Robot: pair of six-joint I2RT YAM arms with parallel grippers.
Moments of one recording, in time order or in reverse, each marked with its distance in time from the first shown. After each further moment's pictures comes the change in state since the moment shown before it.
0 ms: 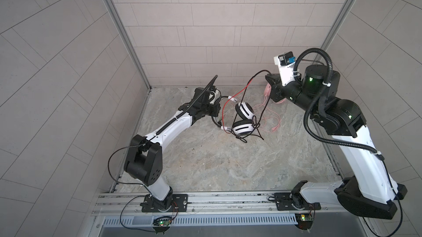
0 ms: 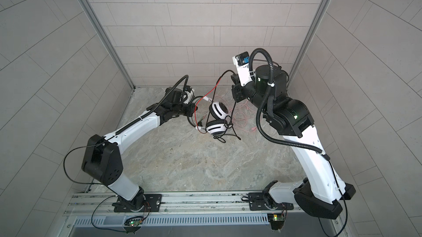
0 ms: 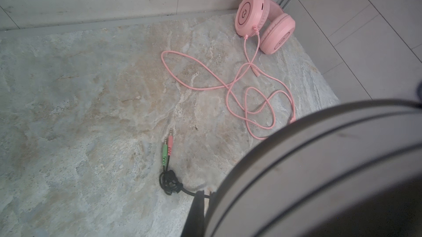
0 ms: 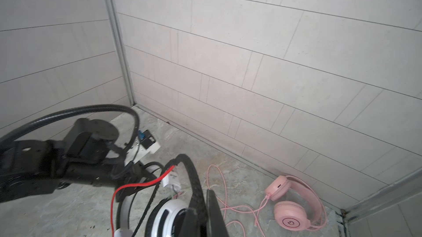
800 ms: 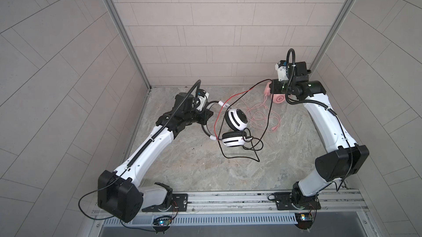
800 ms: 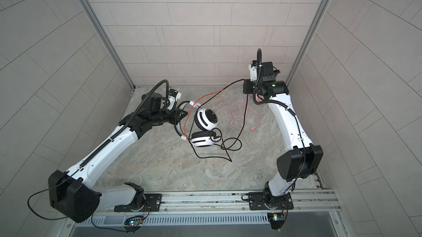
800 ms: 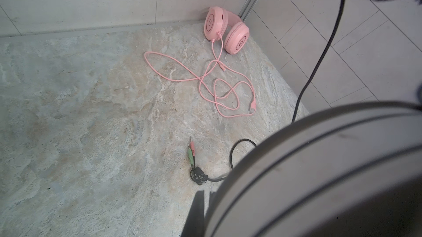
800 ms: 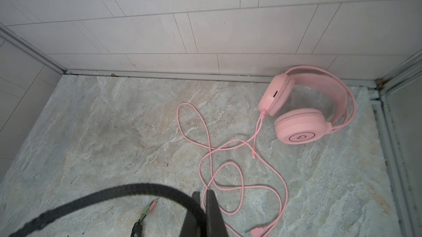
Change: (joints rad) left arm 0.084 -0.327 -0.134 -0.124 0.160 0.016; right arm -0.420 0.276 -0.264 0.061 -0.290 0.217
